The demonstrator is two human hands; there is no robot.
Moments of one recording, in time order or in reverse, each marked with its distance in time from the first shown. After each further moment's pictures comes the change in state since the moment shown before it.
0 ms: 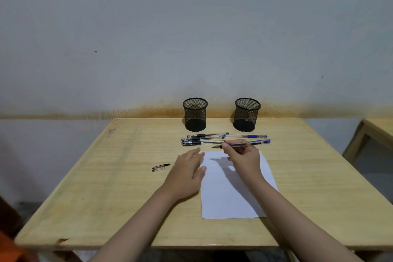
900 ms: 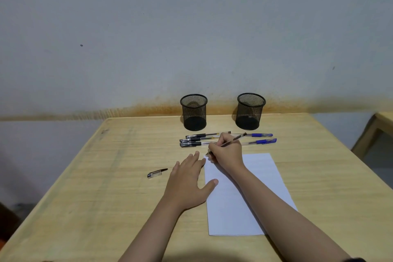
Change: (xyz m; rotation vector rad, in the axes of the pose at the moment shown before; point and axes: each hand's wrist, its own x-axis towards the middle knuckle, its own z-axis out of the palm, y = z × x) left_hand 0.011 -0.004 0.017 0.225 -0.095 -0.116; right_hand 0.051 0.033 0.047 -0.039 -0.124 0.122
